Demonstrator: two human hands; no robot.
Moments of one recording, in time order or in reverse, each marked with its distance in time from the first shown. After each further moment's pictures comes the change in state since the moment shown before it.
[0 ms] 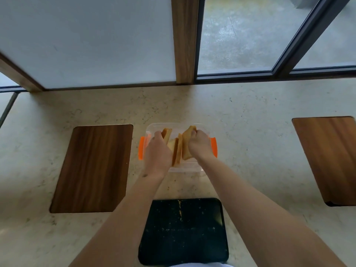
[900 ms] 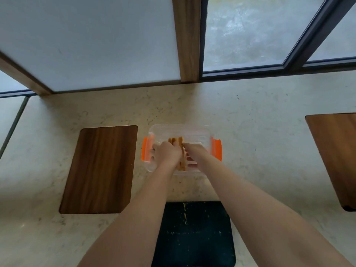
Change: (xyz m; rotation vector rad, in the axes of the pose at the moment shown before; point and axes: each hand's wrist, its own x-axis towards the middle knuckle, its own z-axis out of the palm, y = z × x) left_hand 0.023 0.012 0.031 0.060 -0.239 -0.494; right_hand 0.009 0.012 0.025 0.218 -0.369 0.412
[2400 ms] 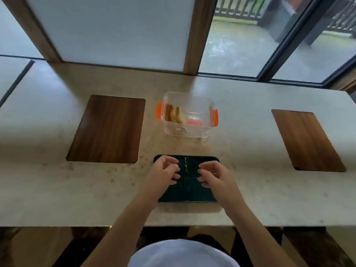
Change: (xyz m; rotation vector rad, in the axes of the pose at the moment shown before) left_hand -0.200 -0.222 -0.043 -0.758 -0.415 0.298; right_hand -0.249 0.222 0.030 -0.143 0.221 -0.652
